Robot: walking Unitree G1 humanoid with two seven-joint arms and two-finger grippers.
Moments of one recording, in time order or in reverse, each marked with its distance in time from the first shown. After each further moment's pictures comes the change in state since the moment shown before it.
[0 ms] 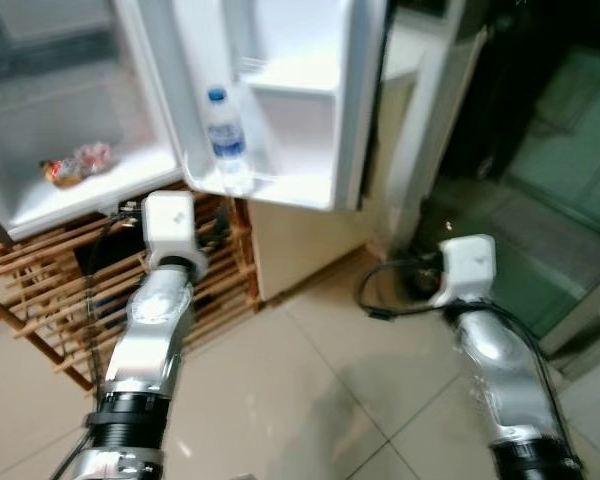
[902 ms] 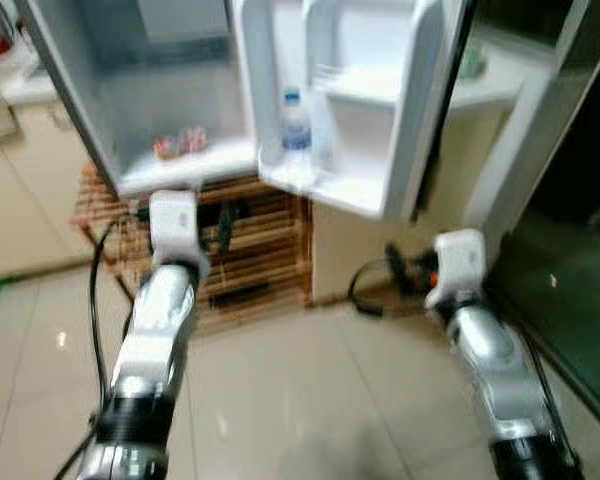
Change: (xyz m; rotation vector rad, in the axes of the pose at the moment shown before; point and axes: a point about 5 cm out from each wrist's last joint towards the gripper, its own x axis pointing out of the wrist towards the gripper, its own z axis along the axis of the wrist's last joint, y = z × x) left arm -0.002 -0.003 0.005 0.028 -0.045 -0.036; right arm 0.003 0.002 -0.001 0.011 -0.016 -0.011
